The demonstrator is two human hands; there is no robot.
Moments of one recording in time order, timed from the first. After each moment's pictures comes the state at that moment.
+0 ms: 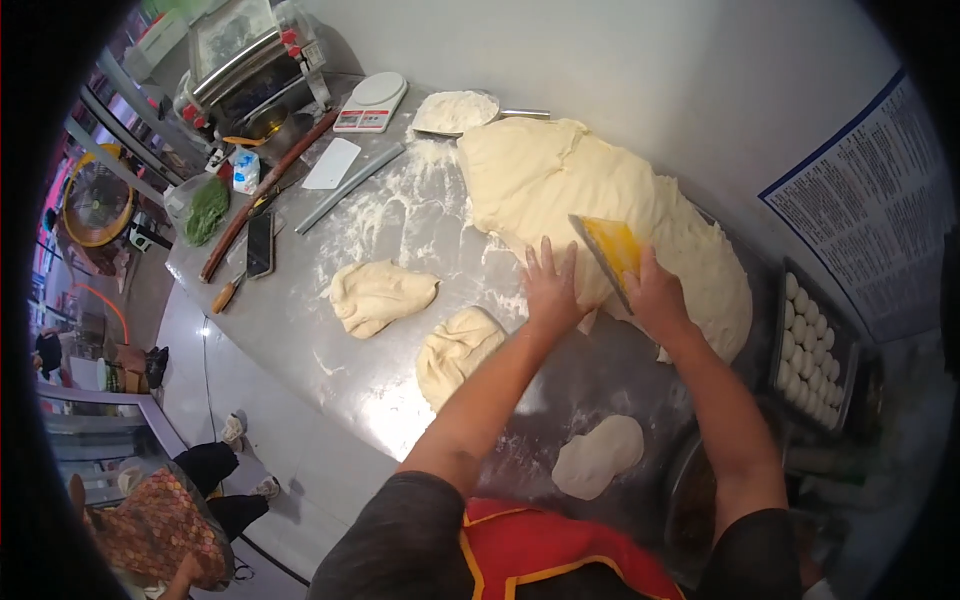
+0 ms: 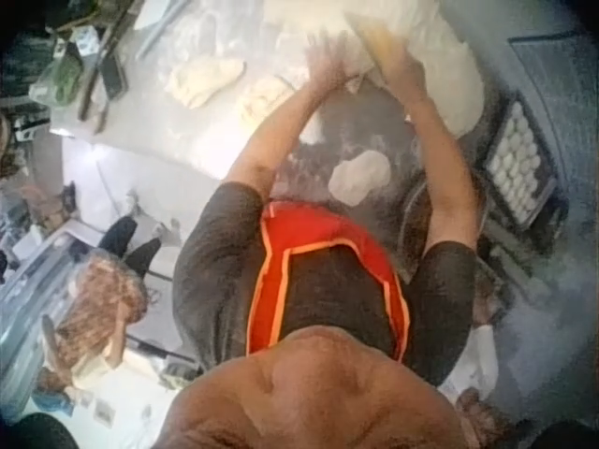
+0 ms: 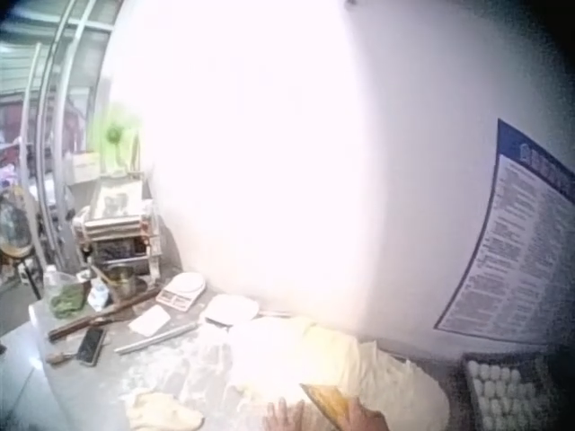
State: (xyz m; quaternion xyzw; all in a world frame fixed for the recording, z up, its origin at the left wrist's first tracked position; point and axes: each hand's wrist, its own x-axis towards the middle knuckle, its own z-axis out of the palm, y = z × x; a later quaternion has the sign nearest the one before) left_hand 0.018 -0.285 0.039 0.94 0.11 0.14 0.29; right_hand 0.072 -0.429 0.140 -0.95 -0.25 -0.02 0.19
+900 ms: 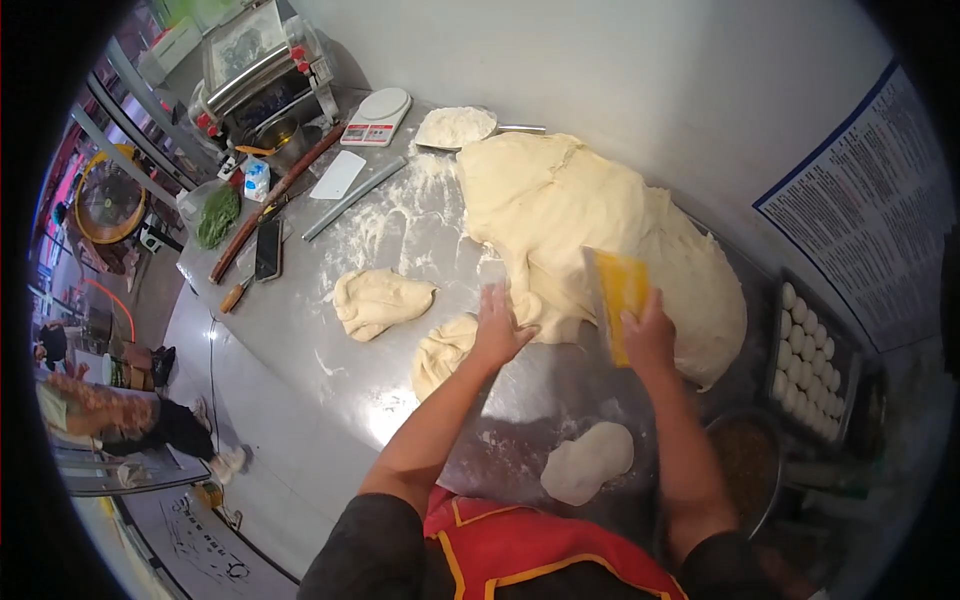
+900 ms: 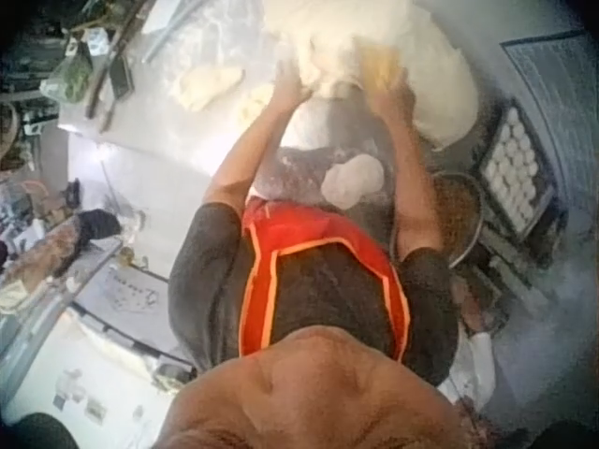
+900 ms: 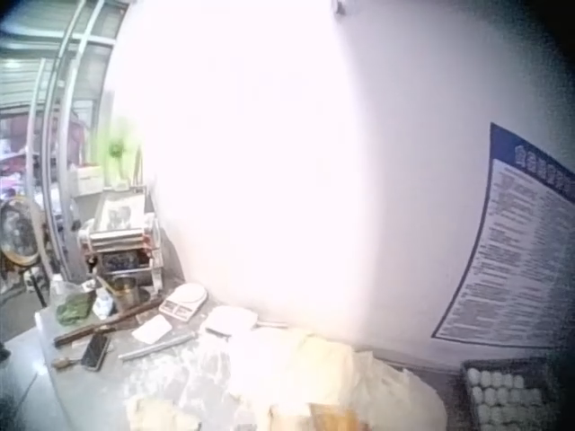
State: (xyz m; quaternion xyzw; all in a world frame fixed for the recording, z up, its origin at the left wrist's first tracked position) left_hand -0.047 -0.231 0.009 0.89 0.16 0.09 0.42; right_hand 0.030 -0.443 0.133 -0.96 -0.07 0.06 0.25
